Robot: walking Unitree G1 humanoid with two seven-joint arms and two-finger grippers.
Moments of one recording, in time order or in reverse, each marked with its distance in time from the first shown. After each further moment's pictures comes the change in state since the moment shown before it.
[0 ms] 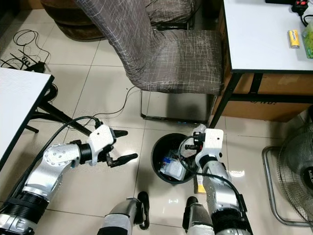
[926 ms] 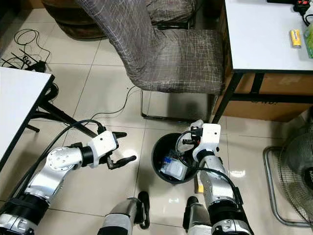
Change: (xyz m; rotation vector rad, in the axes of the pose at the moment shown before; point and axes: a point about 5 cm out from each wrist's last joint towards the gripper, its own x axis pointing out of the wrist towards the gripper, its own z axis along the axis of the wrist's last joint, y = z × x) left arm 0.003 -0.003 -0.008 0.066 0.031 0.029; right arm 0.009 0.006 0.004 -0.007 -0.022 0.020
